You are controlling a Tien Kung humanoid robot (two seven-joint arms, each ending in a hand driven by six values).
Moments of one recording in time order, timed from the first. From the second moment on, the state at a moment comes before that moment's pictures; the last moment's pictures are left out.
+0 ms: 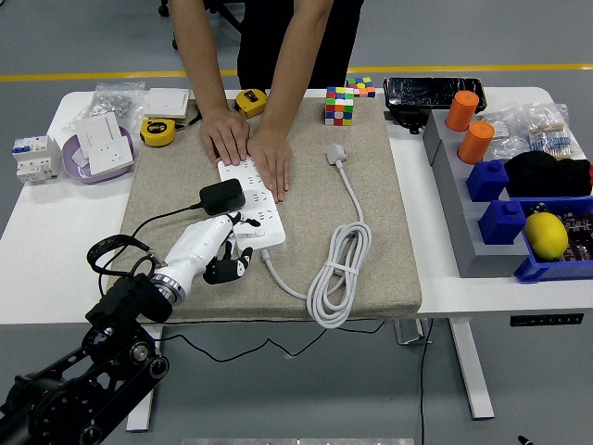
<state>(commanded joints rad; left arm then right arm) -0.22 0.14 -0.93 -1.36 2.05 0.13 0.25 0.11 -0.08 1.49 0.18 -1.55 0.00 -0.10</state>
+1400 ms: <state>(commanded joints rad) -0.24 0.11 -0.96 -1.33 2.15 0.08 0.29 0.11 -0.08 1.49 0.18 -1.55 0.00 -0.09</state>
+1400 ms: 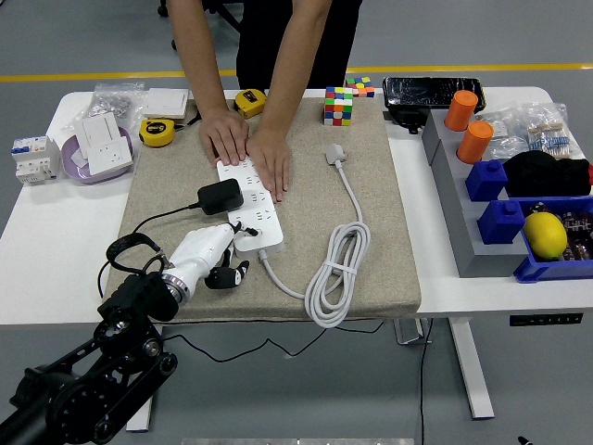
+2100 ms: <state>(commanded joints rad) -0.40 0.03 -1.12 -1.20 1.49 0.28 -0.14 0.11 -0.07 1.48 0.18 -1.55 0.01 -0.10</state>
